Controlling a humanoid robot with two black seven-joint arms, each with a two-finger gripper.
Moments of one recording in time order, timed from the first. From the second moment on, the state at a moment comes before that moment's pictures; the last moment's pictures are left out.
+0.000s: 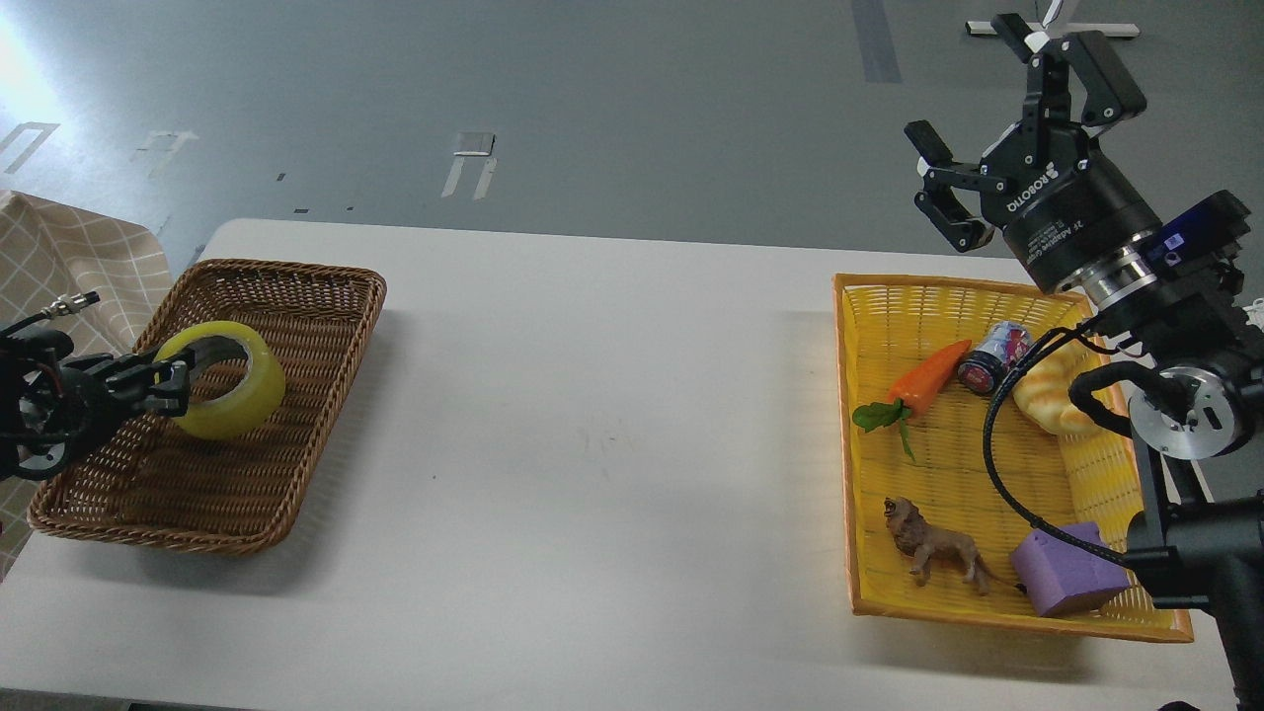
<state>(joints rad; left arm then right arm) -0.37 0.96 -0.63 -0.99 1.78 0.05 -0.23 0.39 -0.14 1.51 1.46 -0.78 0.35 -0.14</state>
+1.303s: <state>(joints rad) -0.60 0.81 -0.64 -0.93 1.04 0.18 -0.49 0.38 -0.14 1.50 1.46 -0.78 0.35 -0.14</state>
